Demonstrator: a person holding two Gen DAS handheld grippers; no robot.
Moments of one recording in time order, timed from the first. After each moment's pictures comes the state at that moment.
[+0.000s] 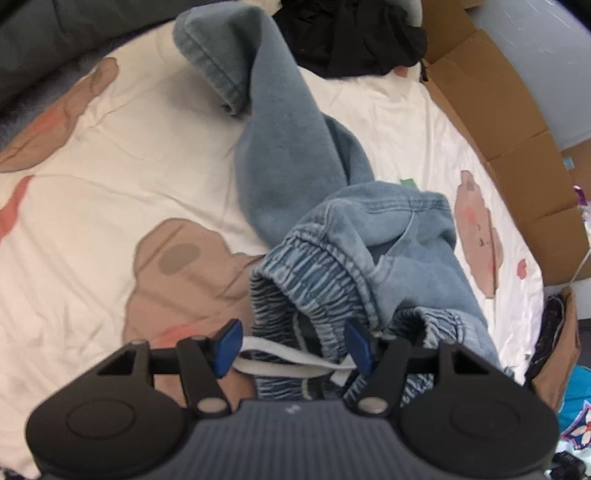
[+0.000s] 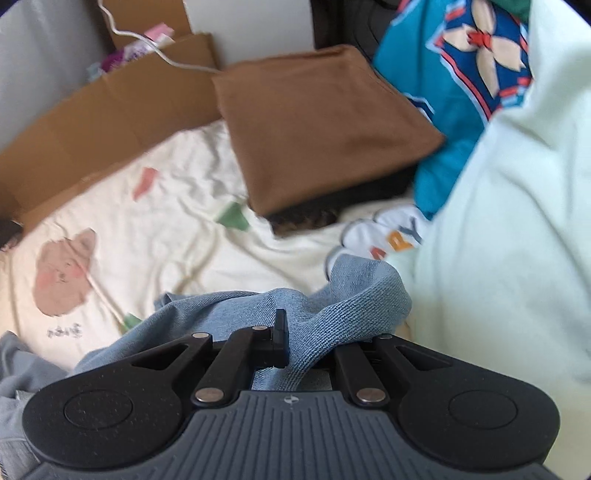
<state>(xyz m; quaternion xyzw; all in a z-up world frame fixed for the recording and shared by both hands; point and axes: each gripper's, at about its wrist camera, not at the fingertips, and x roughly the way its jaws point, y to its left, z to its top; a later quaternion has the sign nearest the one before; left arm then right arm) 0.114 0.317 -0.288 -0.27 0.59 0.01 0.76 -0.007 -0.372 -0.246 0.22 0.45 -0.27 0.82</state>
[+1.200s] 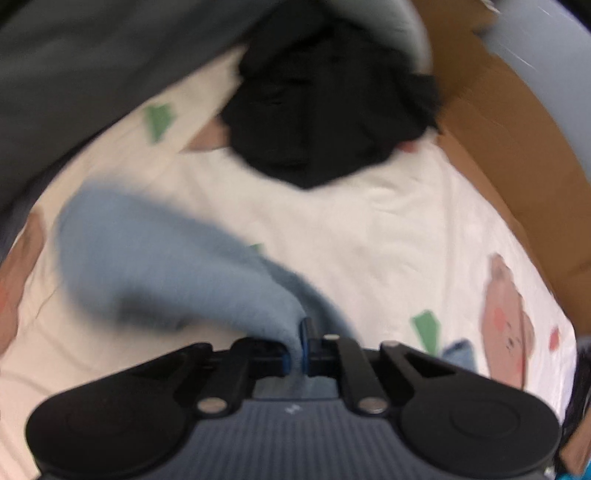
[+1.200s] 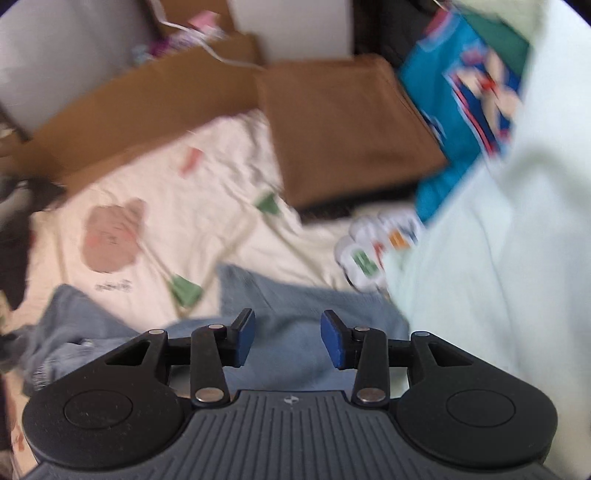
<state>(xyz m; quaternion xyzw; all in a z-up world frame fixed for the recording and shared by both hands) 0.277 0.313 -0.288 -0.19 0.56 0.03 0.81 -0.021 -0.372 -0.127 0.20 0.50 -0.18 0.82</state>
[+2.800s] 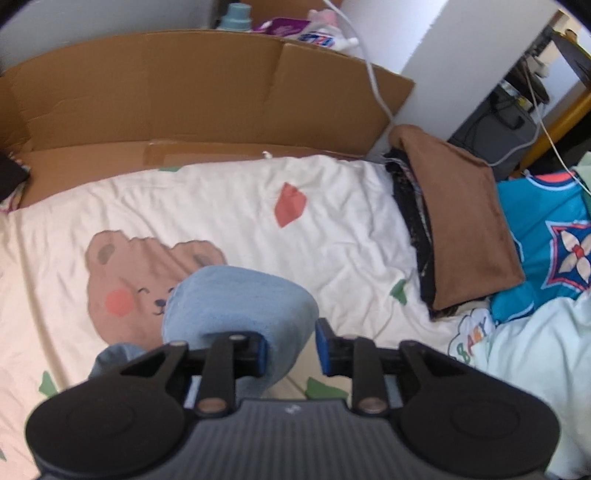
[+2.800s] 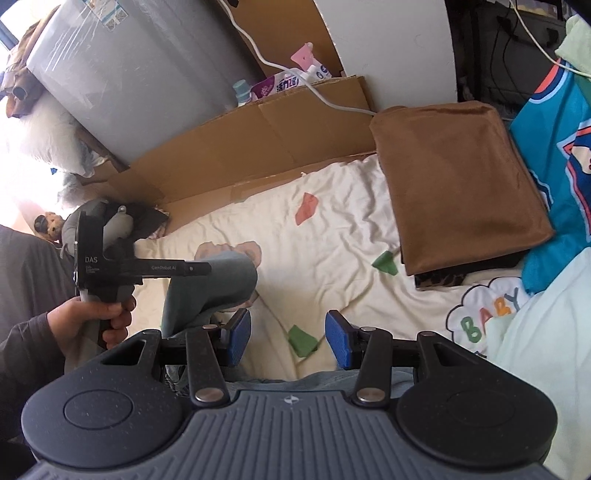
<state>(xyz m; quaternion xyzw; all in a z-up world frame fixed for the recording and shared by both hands) 0.278 -0.114 -0.188 0.06 0.56 -0.31 0.77 0.046 -0.368 -0.073 0.27 0.45 -0.05 0.85</state>
